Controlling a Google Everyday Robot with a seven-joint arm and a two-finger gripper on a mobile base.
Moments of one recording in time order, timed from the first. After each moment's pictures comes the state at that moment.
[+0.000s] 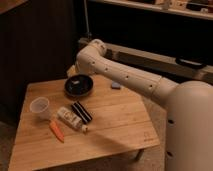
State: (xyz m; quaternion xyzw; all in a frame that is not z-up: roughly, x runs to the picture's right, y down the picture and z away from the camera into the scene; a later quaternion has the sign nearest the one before) arm -0.132 -0.104 0.803 0.08 -0.17 -0.75 0.63
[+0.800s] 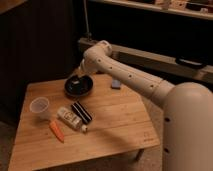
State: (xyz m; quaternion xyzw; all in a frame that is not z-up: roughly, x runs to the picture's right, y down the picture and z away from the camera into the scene) arm -0.134 -0.099 0.849 0.09 -0.20 -0.79 0.58
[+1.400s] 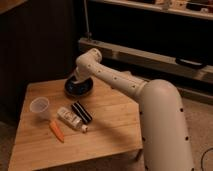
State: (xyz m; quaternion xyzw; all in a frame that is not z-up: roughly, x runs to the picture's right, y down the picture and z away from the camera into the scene) arm -0.156 -0.057 0.917 0.06 -0.22 -0.83 0.52
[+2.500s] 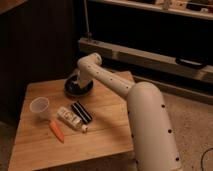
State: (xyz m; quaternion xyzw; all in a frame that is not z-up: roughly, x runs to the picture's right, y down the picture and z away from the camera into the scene) arm -0.138 -0.013 0.956 0.01 -0.28 -0.82 0.50
